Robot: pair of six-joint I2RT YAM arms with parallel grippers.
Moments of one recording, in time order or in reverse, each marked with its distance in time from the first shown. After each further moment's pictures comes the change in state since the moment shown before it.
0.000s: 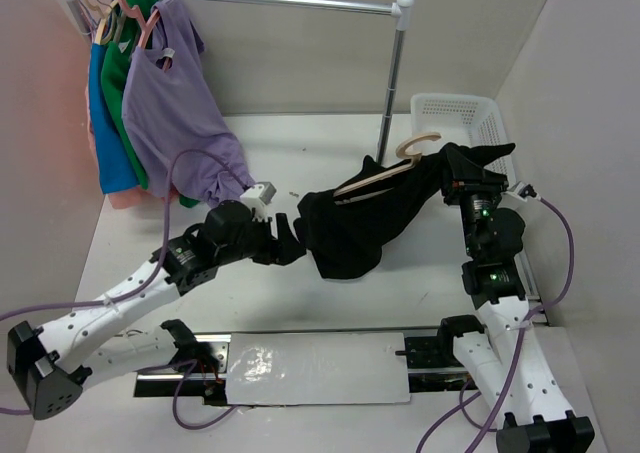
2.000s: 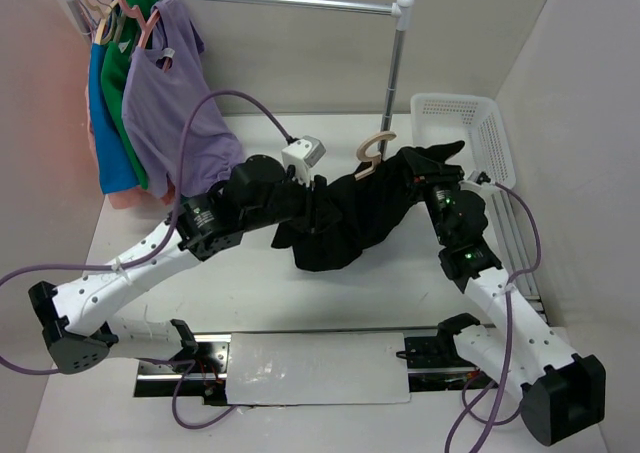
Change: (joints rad) left arm -0.162 0.307 0.548 -0.089 -0.062 0.197; right arm 0.239 0.230 0.003 0.103 0.072 0.013
